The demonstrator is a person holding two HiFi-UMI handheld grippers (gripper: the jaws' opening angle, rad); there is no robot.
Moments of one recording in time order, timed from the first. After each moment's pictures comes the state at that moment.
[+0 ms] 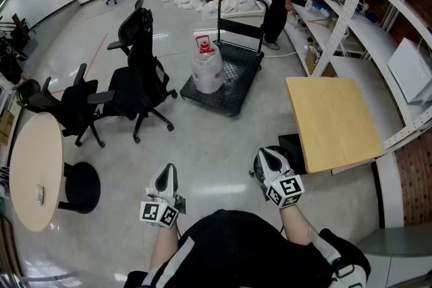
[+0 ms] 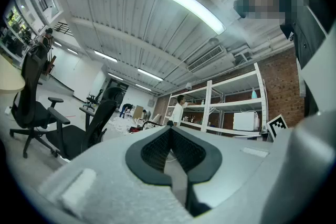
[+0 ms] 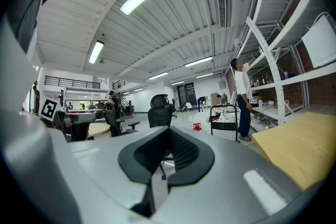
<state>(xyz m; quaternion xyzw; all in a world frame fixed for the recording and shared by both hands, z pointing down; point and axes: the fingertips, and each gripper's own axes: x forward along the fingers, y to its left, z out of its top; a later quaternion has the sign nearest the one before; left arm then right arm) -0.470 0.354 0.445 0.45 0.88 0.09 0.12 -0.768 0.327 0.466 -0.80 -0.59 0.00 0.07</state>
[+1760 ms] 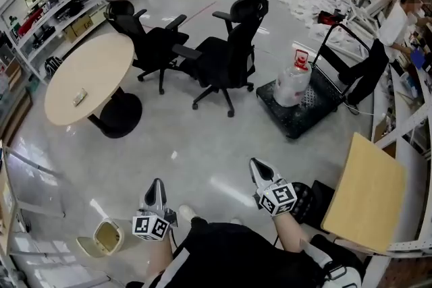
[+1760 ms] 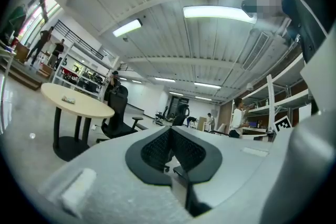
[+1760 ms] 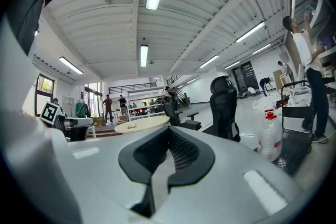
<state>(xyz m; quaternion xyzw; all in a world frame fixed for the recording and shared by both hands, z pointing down) -0.321 0.170 0.478 0.75 0.64 0.08 0.13 -0.588 0.355 0.496 -0.95 -0.28 -0.03 0.10</state>
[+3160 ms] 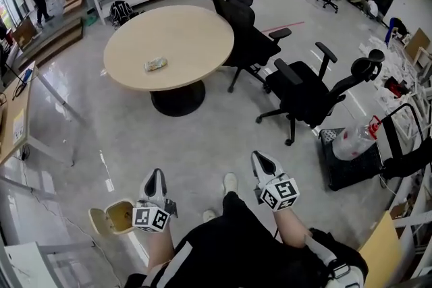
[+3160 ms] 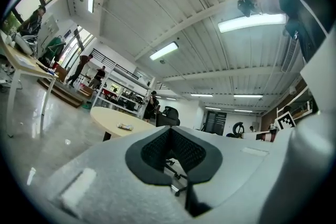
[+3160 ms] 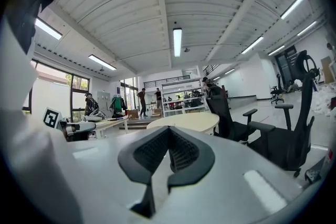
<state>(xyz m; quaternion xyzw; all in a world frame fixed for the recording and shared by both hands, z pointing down) -0.031 0.031 0.493 0.87 0.46 0.03 0.18 -0.202 0.307 0.481 -0.99 -0.08 -0.05 0.07</state>
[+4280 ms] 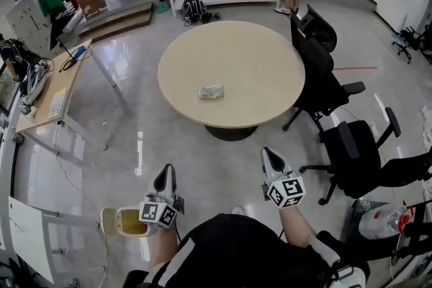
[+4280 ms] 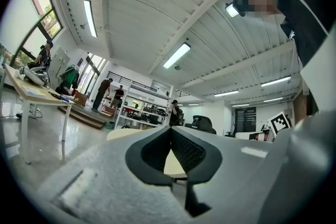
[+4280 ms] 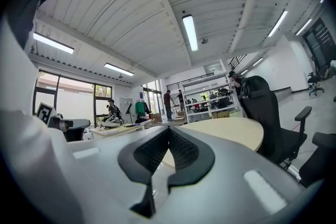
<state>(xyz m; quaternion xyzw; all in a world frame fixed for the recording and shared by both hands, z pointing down) 0.156 0.082 0.447 0.93 0.33 -0.01 0.13 0.100 0.394 0.468 -0.99 0.08 -0.03 0.08</state>
